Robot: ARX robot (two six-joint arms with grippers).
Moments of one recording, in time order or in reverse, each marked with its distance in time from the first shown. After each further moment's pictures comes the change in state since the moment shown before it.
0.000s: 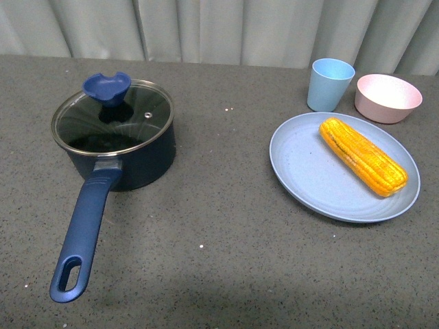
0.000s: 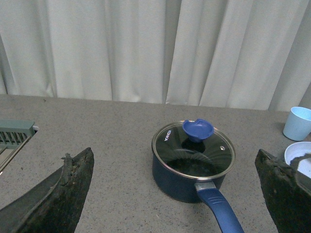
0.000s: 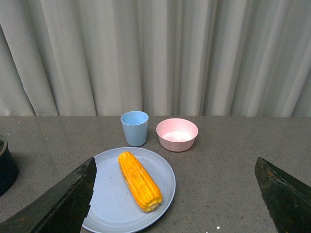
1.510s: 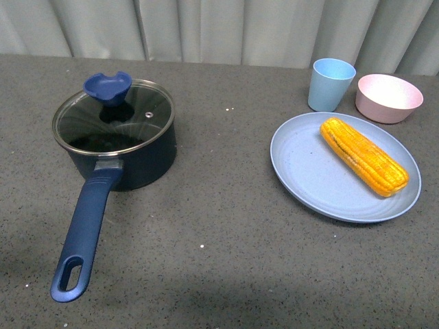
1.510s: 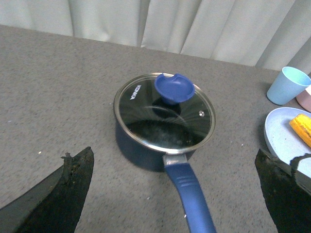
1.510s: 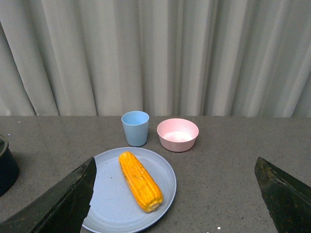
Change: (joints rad) left arm -0.163 0.913 0.129 0.526 -0.060 -0.152; right arm 0.000 0.000 0.000 0.000 0.000 0.000
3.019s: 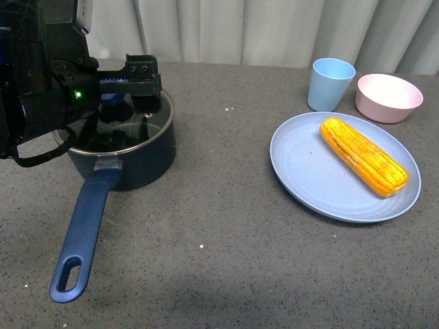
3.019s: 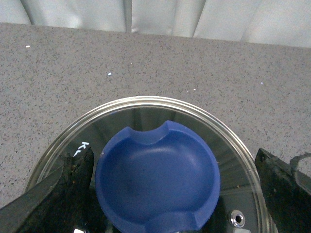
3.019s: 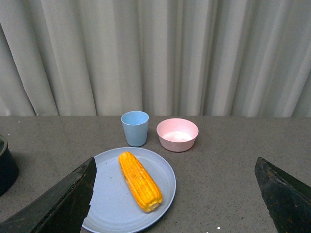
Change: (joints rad) left arm -0.104 1.110 0.648 0.348 -0.143 0.035; right arm 0.000 0.000 0.000 0.000 0.000 0.000
